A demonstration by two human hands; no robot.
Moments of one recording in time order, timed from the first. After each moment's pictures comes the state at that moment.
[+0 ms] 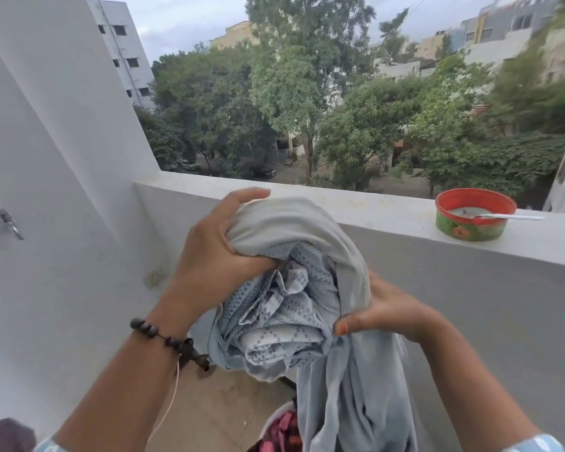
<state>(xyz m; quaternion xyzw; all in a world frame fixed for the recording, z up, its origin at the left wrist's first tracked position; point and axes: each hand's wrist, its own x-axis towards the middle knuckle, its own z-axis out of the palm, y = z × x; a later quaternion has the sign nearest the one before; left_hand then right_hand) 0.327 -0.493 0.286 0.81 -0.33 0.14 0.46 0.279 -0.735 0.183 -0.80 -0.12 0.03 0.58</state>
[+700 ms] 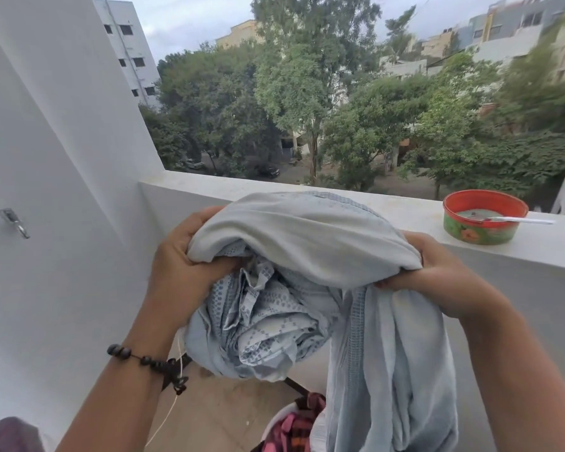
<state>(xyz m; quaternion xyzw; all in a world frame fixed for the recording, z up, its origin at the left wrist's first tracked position) 0.336 -0.465 0.270 0.74 -0.28 0.14 0.59 0.267 -0.762 0.227 -0.75 -0.15 -0.09 0.64</state>
